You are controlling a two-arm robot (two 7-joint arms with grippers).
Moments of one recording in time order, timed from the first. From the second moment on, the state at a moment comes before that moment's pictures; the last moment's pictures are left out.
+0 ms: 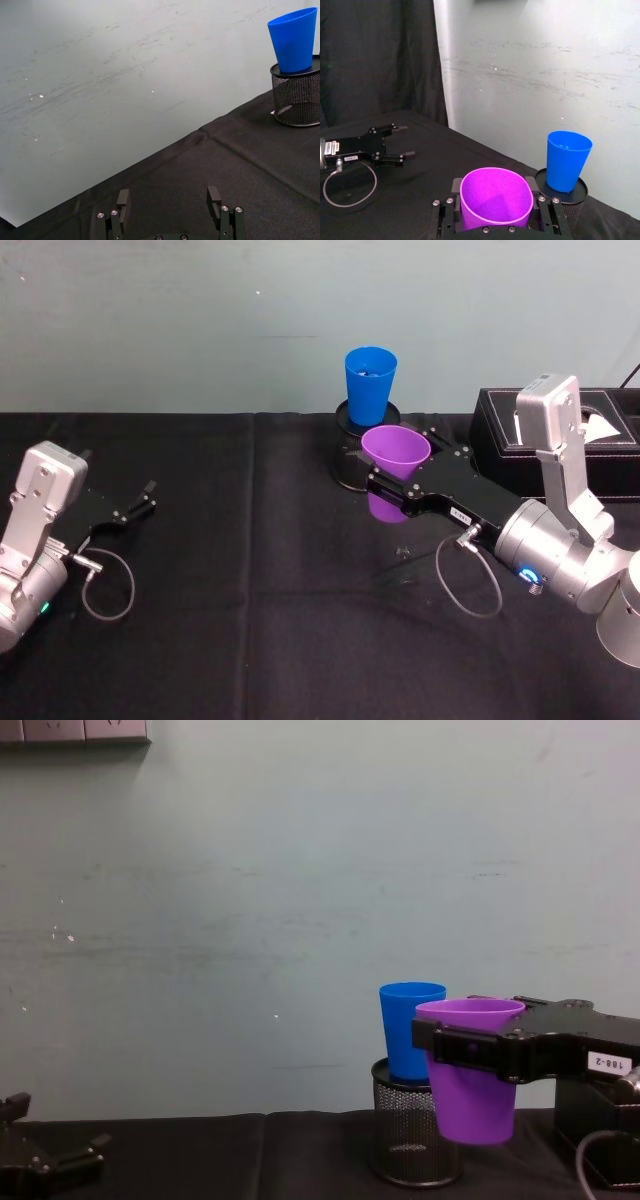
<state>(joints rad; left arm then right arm) -0.20 0.60 0.45 -1.41 -0.25 -0.12 0.03 0.19 0.43 -0.34 -1.66 0.37 0.09 0.40</state>
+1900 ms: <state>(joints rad) -0.20 0.60 0.45 -1.41 -0.25 -0.12 0.03 0.35 0.34 -0.38 -1.42 0.35 0.10 0.38</state>
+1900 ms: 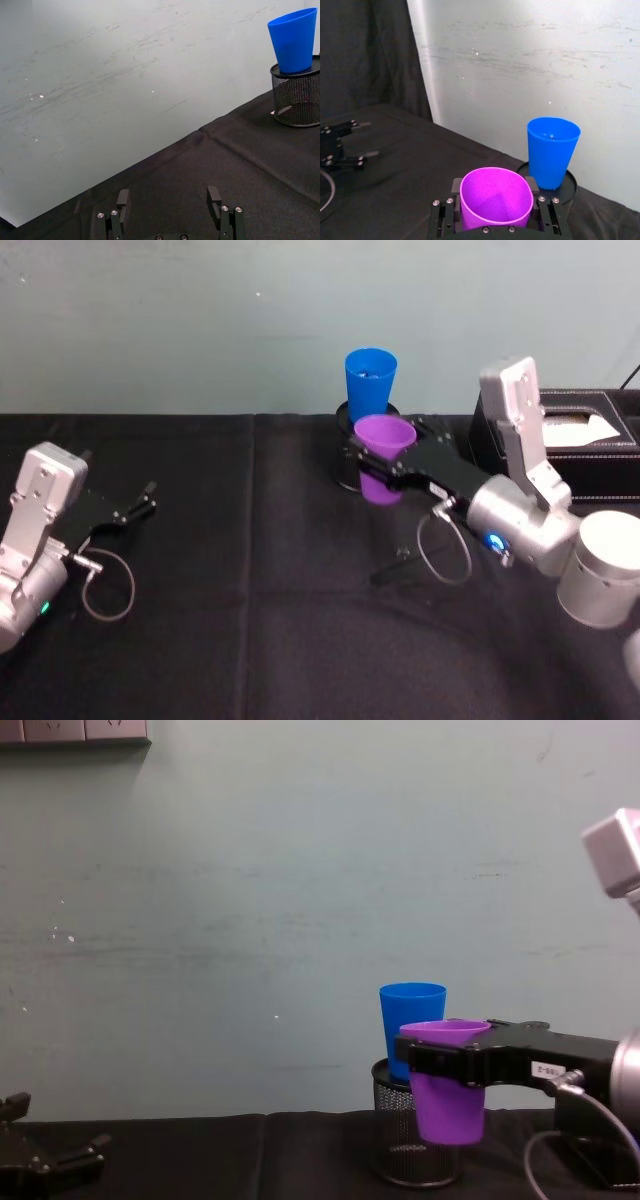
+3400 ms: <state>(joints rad) -0.20 0.60 0.45 -1.41 -0.25 -0.12 0.03 0.58 0.18 -0.37 -1.06 0.27 -0.05 0.39</state>
